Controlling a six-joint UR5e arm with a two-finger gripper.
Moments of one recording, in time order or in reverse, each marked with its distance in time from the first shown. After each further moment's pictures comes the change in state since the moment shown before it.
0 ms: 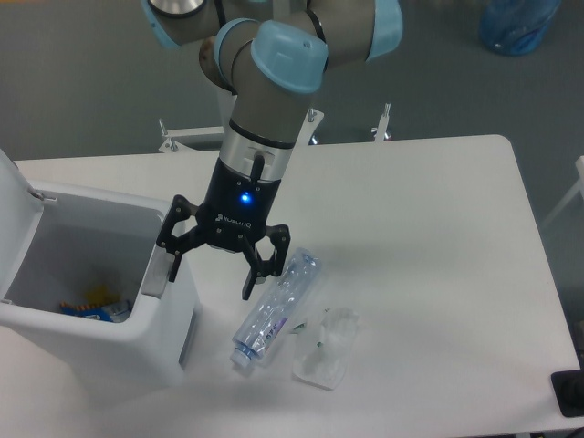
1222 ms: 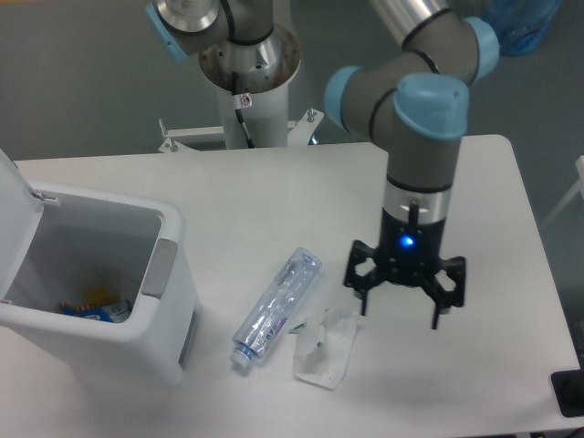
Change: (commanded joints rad) arm 0.198 -0.232 0.127 0.012 0.444 0.754
